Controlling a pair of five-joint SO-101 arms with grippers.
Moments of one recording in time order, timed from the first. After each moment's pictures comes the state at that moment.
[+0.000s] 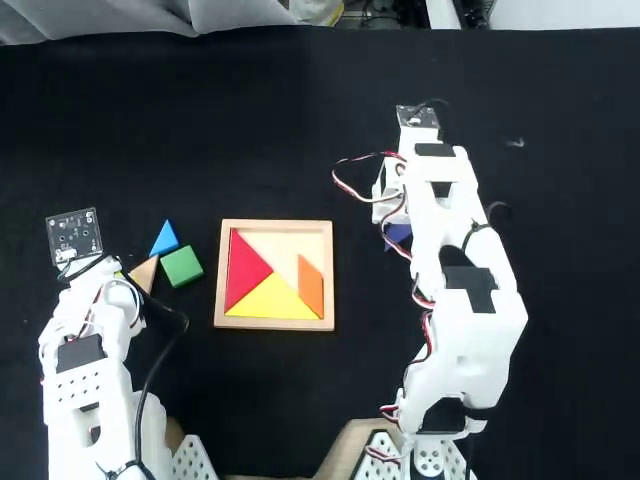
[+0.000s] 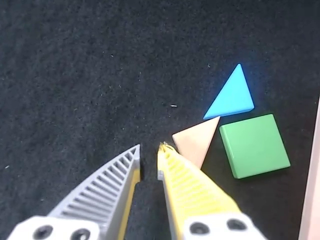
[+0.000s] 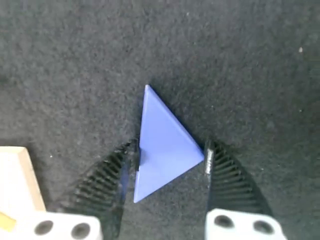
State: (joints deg) left arm -24.3 -61.6 85.5 32.8 -5.8; right arm 0.9 25.7 4.9 63.1 -2.7
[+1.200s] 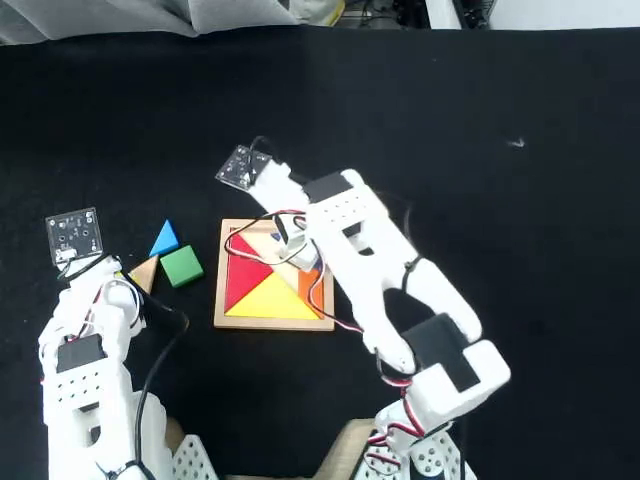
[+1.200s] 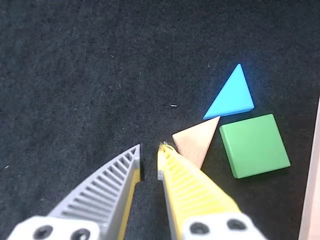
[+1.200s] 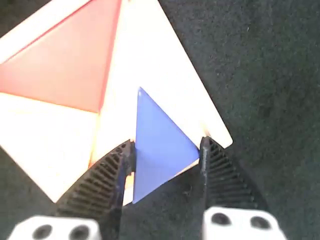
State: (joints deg) left arm -24.3 -61.6 85.5 32.8 -5.8; right arm -26.1 7.9 18.4 61.1 32.4
